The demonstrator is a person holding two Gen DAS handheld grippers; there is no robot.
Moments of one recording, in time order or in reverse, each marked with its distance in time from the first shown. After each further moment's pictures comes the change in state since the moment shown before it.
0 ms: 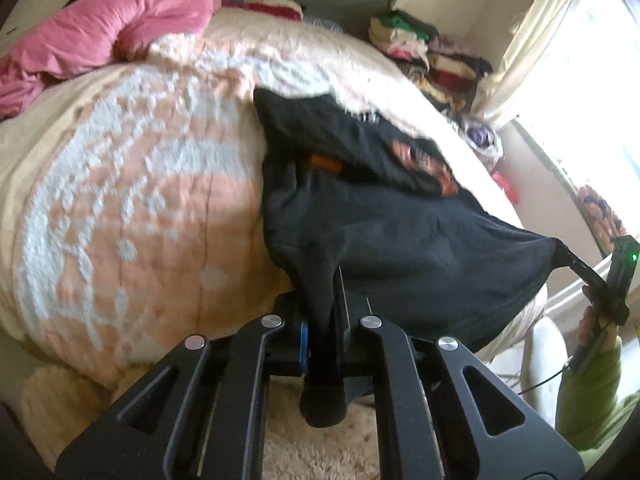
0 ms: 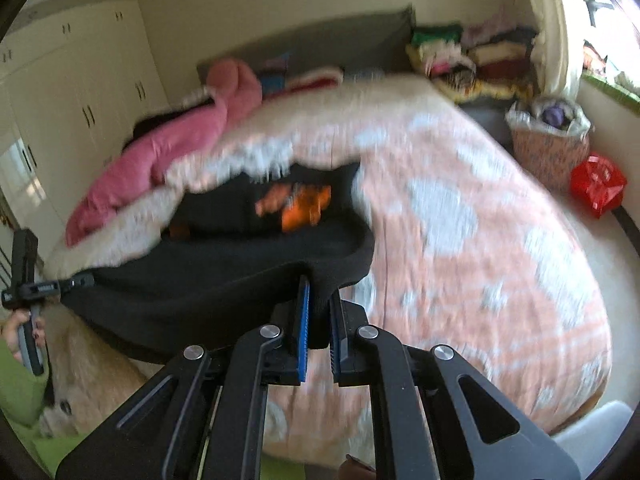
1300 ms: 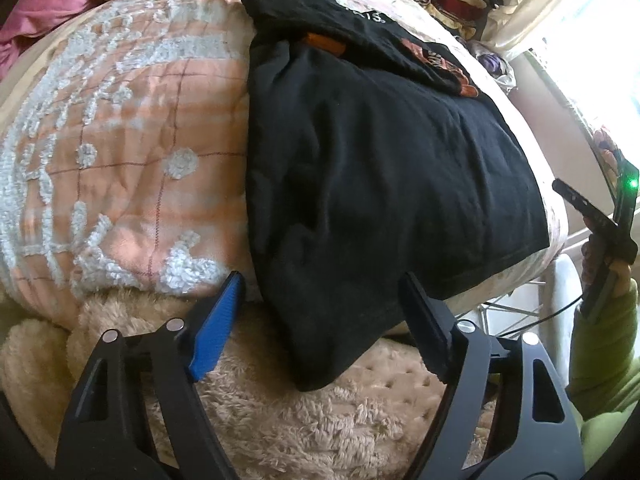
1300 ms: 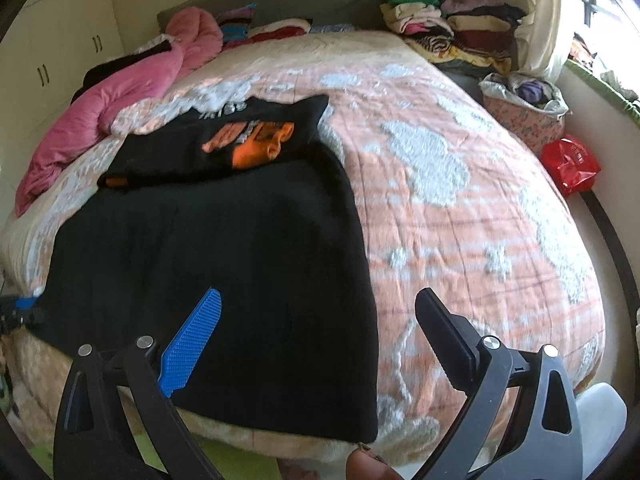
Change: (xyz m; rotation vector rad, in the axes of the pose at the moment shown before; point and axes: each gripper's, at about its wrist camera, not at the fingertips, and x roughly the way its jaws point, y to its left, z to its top) left arm 0.051 -0.001 -0.055 0.047 0.297 0.041; right arm 0.077 0.008 -0.026 -0.025 0.226 -0.183
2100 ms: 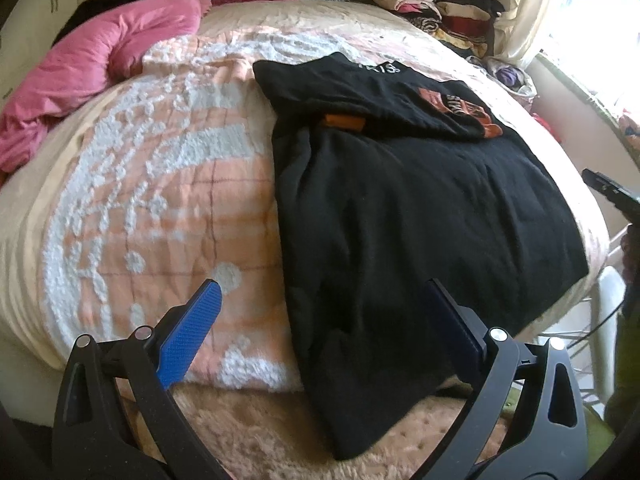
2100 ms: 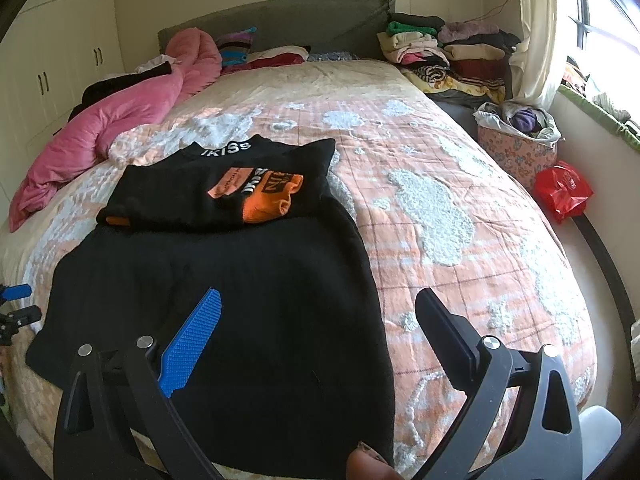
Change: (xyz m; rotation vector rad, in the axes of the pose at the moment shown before) left arm -0.015 -0.010 0.036 0.100 -0.169 0.176; right arm -0.003 0.023 0.036 -0.008 -0.112 -0.048
